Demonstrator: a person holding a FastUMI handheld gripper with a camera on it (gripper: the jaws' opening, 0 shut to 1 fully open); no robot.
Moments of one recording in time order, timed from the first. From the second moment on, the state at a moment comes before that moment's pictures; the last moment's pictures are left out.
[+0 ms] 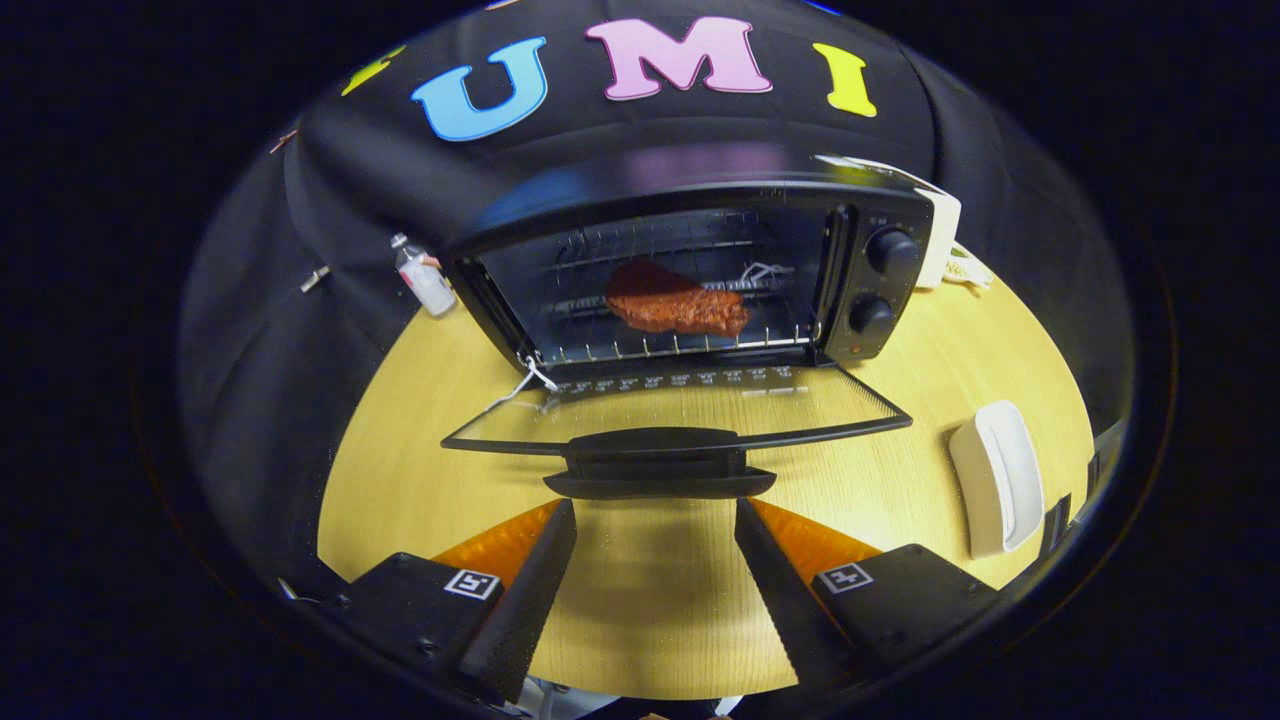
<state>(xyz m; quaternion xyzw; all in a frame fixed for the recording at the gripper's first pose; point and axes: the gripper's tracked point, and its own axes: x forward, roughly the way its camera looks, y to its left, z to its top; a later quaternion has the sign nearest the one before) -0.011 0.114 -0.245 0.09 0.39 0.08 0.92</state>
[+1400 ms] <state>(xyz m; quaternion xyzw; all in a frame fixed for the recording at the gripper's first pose) -0.038 -0.035 -0.009 0.05 0.07 0.03 1.00</state>
